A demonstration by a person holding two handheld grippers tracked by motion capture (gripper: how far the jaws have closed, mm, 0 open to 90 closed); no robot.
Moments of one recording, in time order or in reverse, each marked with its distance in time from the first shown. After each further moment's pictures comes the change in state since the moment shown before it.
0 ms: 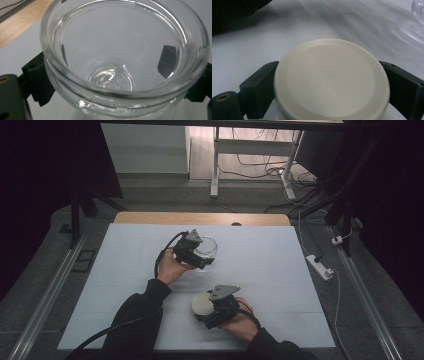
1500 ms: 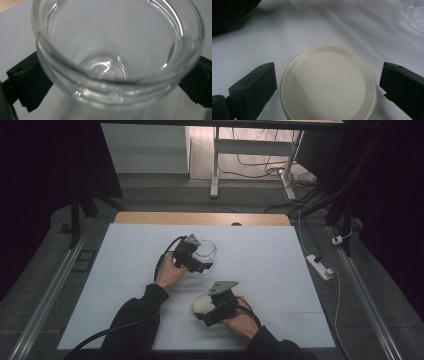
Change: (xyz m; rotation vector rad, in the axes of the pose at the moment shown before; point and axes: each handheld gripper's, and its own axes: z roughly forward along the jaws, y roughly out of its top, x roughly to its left) left arm 0.004 -0.021 0.011 0.019 -0.047 -0.091; right arm -0.008 0.006 0.004 0.064 0.003 0.066
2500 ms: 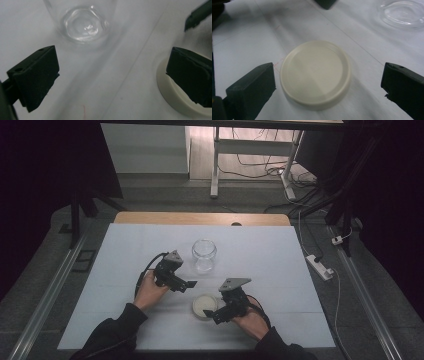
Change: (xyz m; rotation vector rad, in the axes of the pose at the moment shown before) left arm -0.031 -0.057 -0.055 0.052 -0.028 -0.018; right arm -0.009 -0.002 -0.033 -0.008 -0.024 0.079
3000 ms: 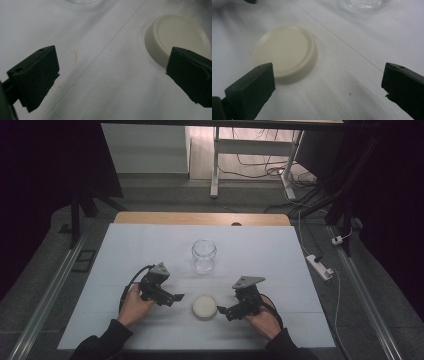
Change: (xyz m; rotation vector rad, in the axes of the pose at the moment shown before) left arm -0.017 -0.042 -0.031 0.052 0.025 -0.057; right arm -0.021 -0.015 -0.026 0.031 -0.104 0.048
